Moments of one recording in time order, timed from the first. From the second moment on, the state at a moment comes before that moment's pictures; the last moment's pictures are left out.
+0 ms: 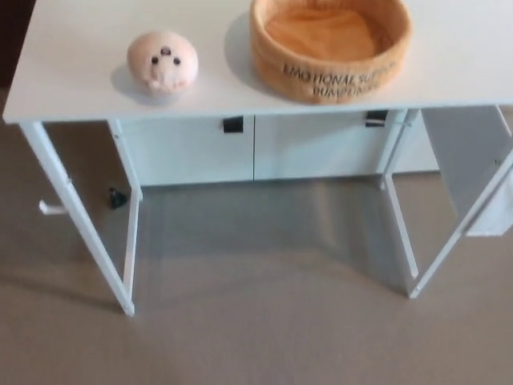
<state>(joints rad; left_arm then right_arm) 0.12 0.56 -0.08 1.32 0.24 -0.31 0.03 -0.03 -0.46 0.02 1.29 -0.16 -0.13 0.04</state>
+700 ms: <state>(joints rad) 0.12 0.55 -0.10 1.32 0.25 -0.31 0.04 -0.03 -0.46 0.02 1.29 -0.17 -0.14 0.03</state>
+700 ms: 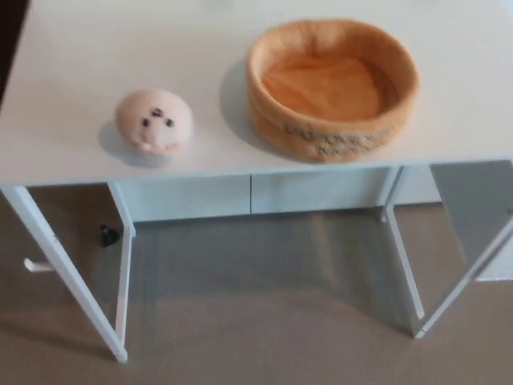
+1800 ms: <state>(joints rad) 0.08 0.56 -0.11 1.32 0.27 -0.30 0.04 -0.06 -0.46 0.03 1.29 -0.17 -0.14 0.05</state>
